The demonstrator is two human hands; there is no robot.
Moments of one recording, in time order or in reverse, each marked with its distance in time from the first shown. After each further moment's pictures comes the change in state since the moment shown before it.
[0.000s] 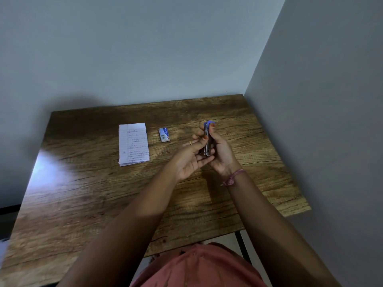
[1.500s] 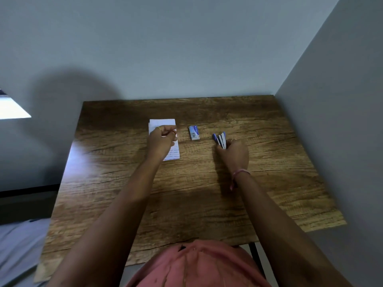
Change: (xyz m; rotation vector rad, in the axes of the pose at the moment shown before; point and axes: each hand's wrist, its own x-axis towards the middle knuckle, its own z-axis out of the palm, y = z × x) left_hand -0.025 0.083 -0.115 0.731 0.627 0.407; right_hand 0.045 0.051 0.002 -1.648 0.573 -0.138
